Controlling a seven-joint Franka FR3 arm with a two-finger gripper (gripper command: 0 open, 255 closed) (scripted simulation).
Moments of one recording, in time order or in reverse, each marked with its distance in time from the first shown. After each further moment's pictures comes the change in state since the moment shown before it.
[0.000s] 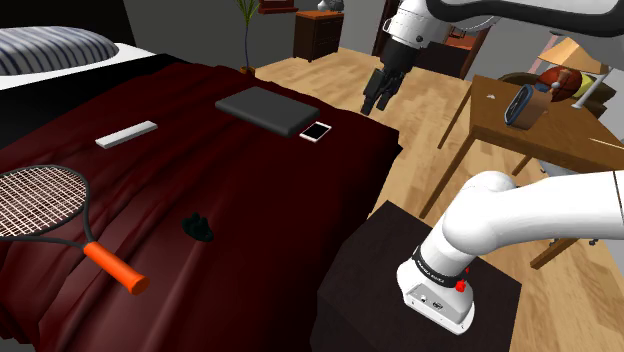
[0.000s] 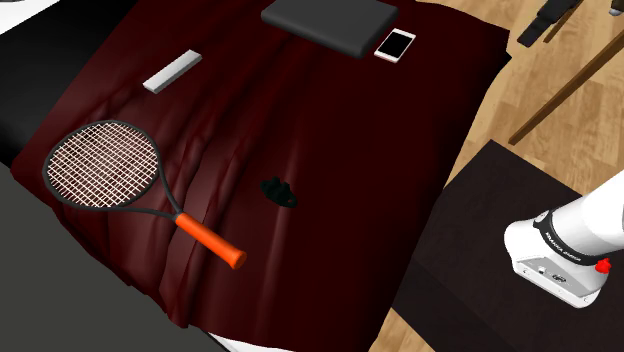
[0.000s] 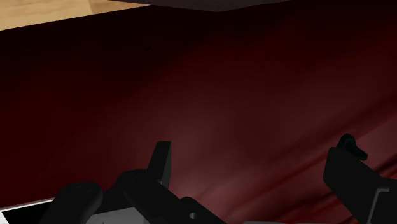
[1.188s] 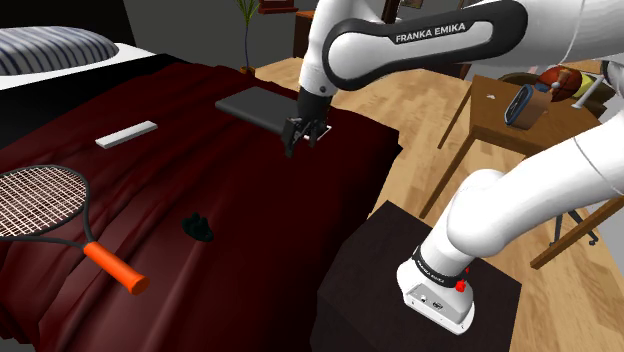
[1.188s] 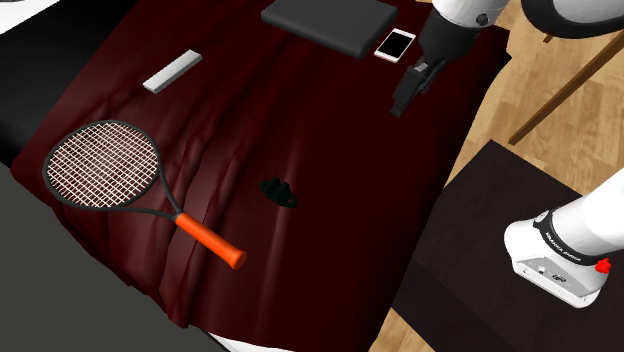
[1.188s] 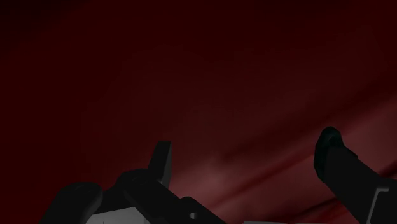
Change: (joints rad) arm 0.103 0.370 0.289 -0.004 0.110 0.380 0.240
